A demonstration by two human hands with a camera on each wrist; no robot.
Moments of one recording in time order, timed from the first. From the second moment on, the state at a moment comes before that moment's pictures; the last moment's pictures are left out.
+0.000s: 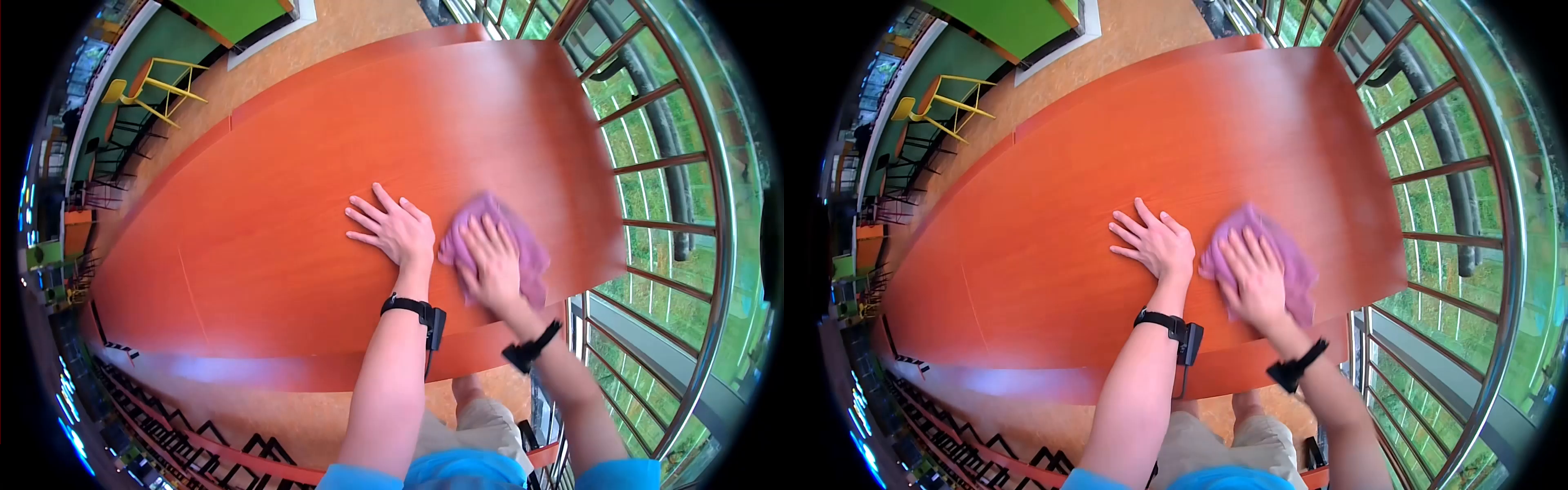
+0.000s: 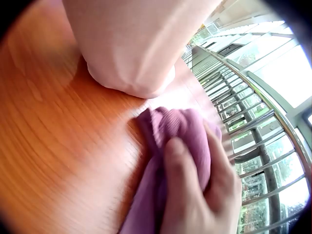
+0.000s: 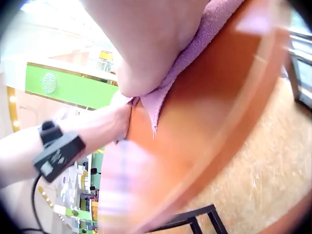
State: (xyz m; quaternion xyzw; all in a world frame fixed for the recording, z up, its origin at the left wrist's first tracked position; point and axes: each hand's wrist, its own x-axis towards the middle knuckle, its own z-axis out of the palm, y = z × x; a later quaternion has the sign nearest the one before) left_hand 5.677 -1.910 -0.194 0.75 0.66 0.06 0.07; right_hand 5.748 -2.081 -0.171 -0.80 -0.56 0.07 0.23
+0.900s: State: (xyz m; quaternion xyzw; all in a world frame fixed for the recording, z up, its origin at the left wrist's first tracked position) left_hand 5.325 -1.686 -0.200 0.78 0.61 0.09 0.06; right_hand 5.920 -1.770 -0.217 -0.89 -0.41 -0.16 0.13
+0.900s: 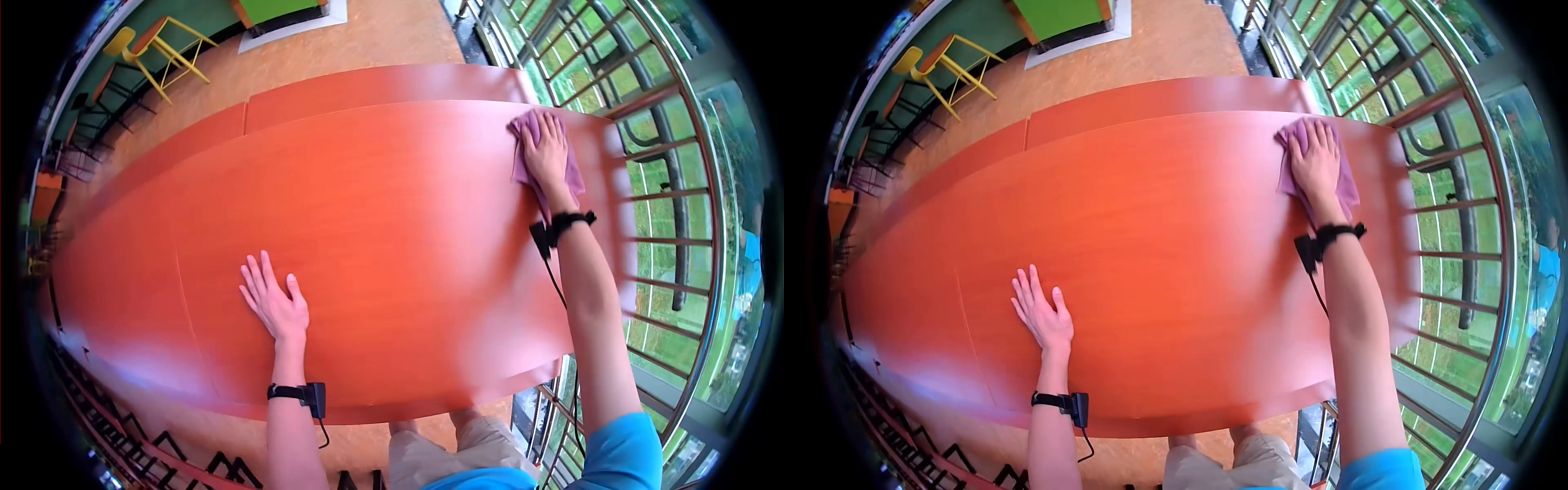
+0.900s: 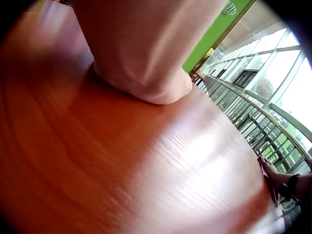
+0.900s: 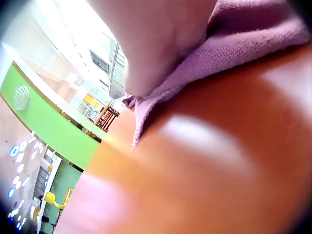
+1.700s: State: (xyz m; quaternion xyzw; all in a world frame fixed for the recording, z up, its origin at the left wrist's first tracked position) left_hand 5.325 -1.686 -0.198 0.78 0.62 0.08 0.04; right_hand 5.554 -2.094 -0.170 -0.82 -0.55 0.14 0.13
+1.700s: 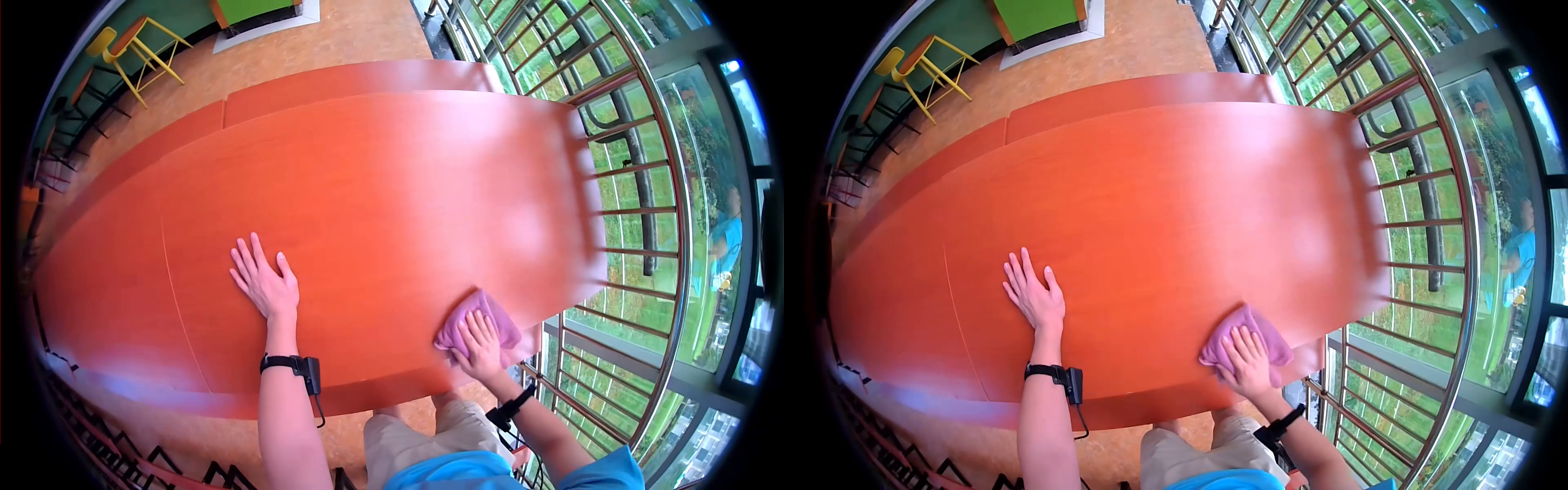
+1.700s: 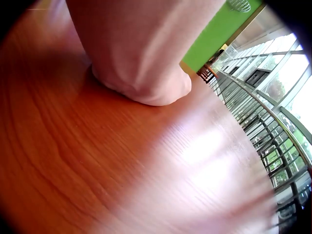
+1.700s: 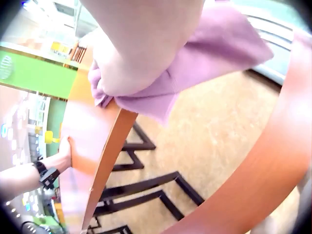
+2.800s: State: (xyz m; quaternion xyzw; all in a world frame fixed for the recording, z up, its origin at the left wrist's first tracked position) left_hand 5.322 -1.682 -0.203 0.77 0.63 0.11 0.07; right_hand 5.551 -1.667 -0.193 -0.67 -0.70 0.01 0.24
